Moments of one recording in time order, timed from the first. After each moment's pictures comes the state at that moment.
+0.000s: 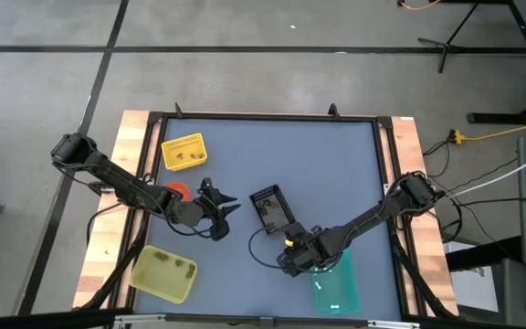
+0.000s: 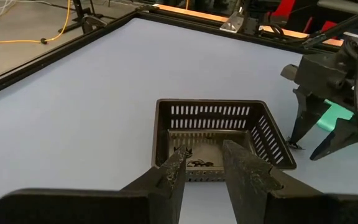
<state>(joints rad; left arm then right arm) -0.40 1.29 0.57 0.22 -0.71 -0.46 0.52 1.96 1.23 -0.56 0.29 1.38</state>
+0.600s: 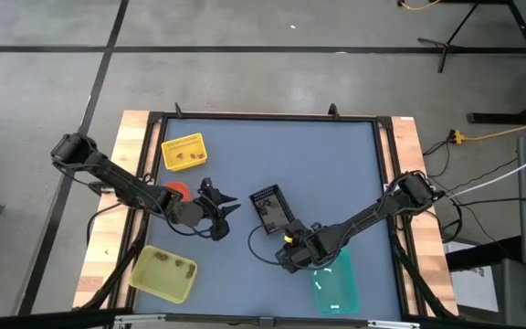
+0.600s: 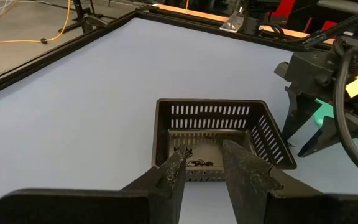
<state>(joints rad) -0.40 1.29 0.57 0.22 -0.71 -0.46 0.49 1.96 1.23 -0.58 0.32 1.38</state>
